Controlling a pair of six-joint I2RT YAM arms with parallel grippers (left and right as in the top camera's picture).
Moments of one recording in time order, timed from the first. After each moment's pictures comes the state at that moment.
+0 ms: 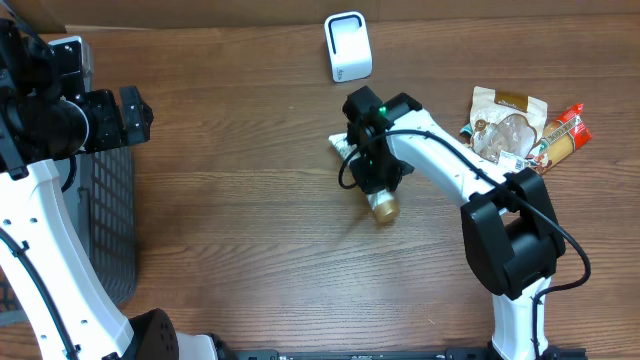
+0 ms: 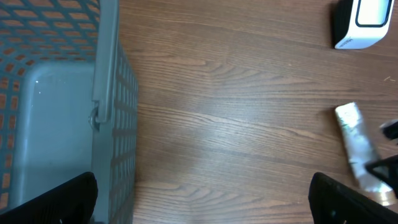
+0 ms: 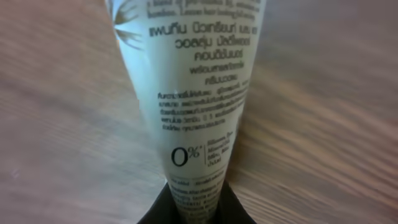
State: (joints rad) left arm 0.34 1.61 2.18 -1.60 0.14 0.09; right arm 0.55 2.10 1.67 -1.15 -0.04 0.11
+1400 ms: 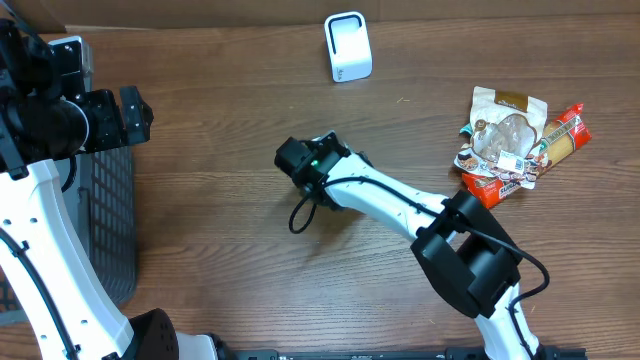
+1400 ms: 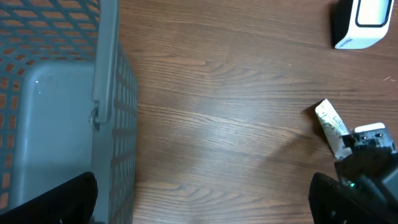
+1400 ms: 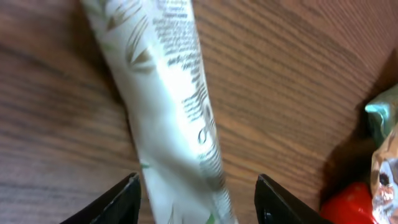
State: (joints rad) left arm 0.34 1.61 2.18 -1.60 0.14 0.09; right arm 0.83 2.16 1.65 -1.03 0.56 0.34
